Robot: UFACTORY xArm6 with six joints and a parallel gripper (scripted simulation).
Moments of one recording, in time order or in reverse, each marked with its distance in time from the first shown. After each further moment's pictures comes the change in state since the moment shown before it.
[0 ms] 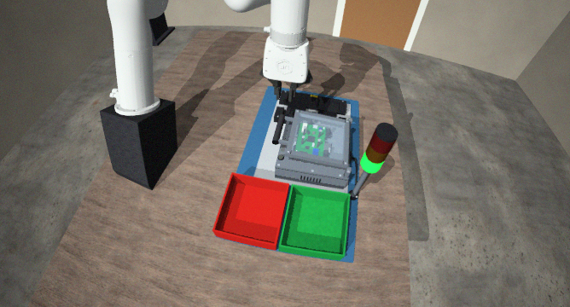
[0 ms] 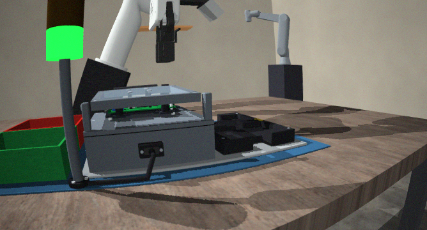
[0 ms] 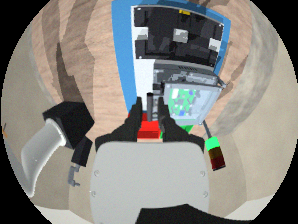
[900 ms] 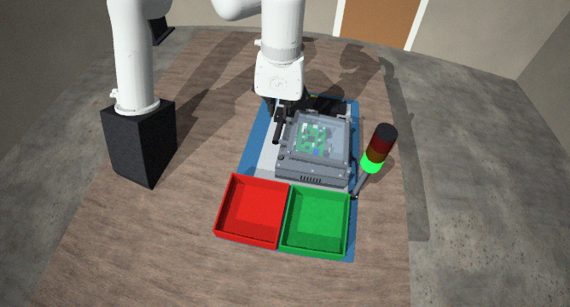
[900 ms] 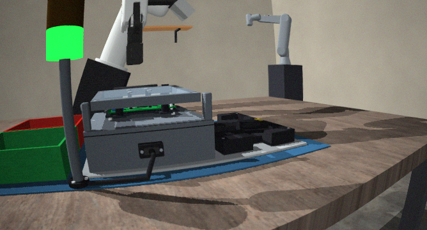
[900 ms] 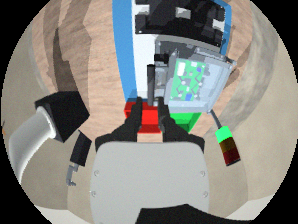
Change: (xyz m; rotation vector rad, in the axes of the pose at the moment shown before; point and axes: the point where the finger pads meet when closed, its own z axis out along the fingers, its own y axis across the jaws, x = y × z) arm -0.063 -0.002 0.000 0.000 0.000 0.000
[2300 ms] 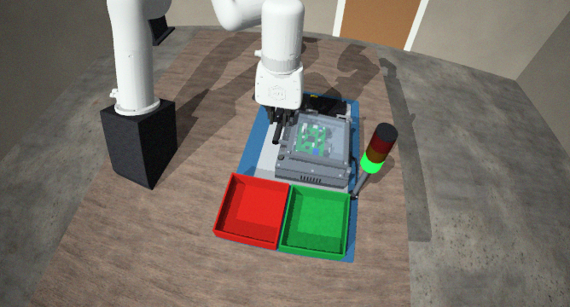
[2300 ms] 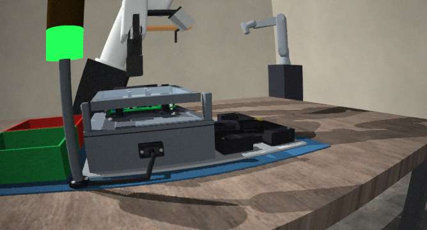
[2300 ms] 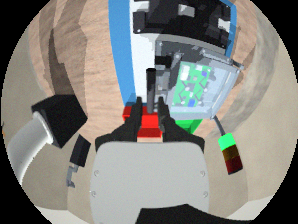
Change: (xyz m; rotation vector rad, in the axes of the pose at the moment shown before) arm -0.001 0.000 0.024 0.000 0.000 0.000
